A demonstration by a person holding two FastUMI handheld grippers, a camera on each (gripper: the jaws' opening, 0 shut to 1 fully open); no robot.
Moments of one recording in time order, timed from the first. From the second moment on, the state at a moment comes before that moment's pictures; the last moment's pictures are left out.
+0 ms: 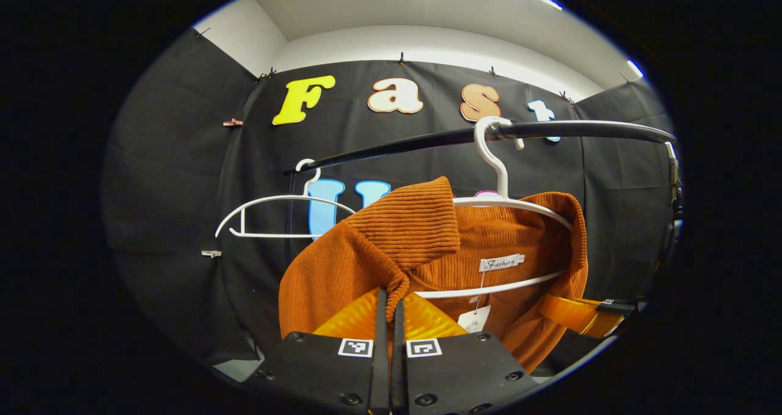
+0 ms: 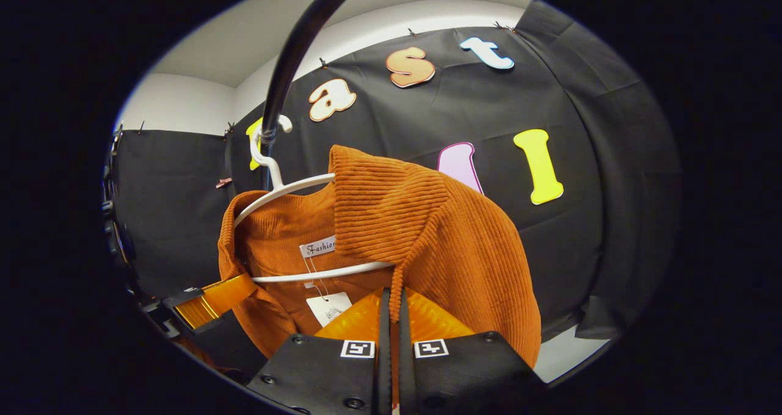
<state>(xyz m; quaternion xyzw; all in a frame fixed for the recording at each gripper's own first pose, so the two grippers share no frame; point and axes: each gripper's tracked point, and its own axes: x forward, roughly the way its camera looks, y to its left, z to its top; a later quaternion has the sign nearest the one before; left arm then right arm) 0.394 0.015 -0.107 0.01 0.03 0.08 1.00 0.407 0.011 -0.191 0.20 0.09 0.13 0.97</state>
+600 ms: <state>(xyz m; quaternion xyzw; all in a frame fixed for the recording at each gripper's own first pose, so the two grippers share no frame) 0.395 0.013 -0.107 0.01 0.05 0.07 1.00 0.406 0.024 -0.187 0.29 0.13 0.18 0.93</state>
